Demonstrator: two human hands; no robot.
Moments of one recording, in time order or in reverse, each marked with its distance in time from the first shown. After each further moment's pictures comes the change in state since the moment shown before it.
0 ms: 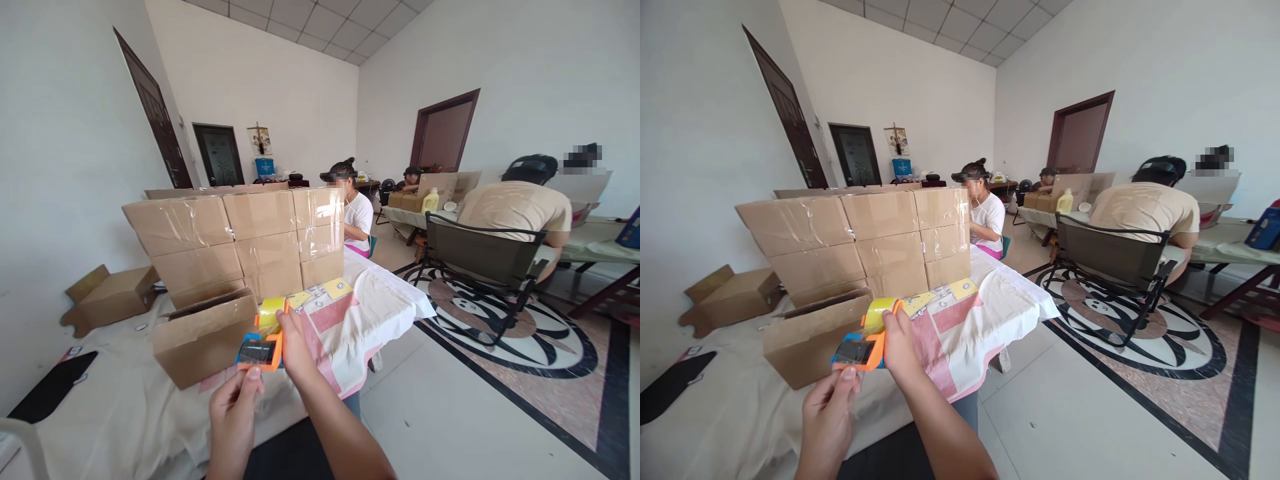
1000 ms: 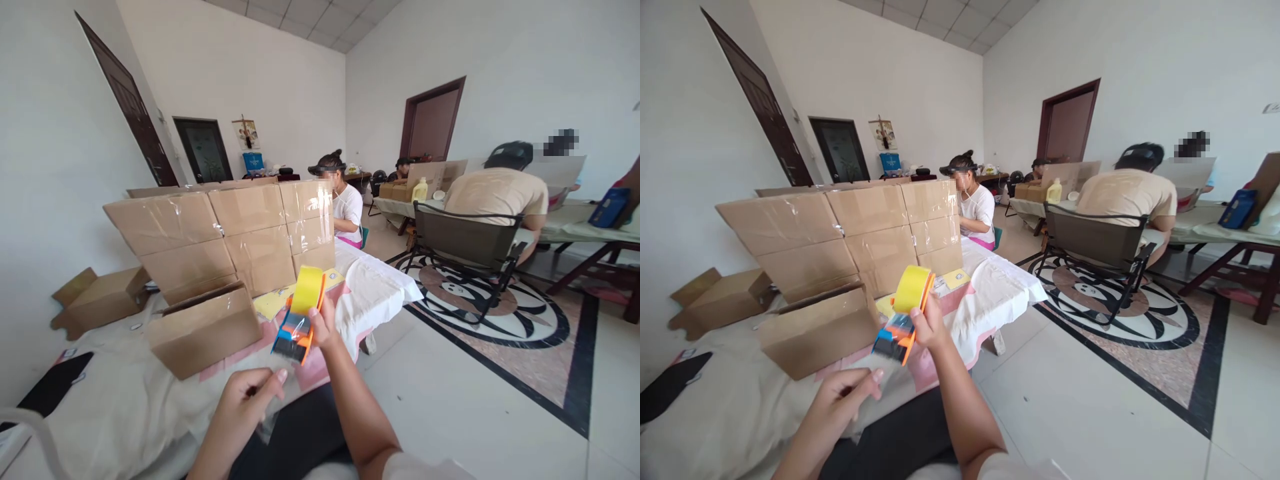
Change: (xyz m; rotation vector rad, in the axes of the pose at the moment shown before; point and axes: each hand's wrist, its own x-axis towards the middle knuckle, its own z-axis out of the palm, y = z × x) left_hand -0.018 0.065 0.002 0.331 -0.556 -0.182; right_hand 0.018 0.004 -0.088 -0.378 -0.076 -0.784
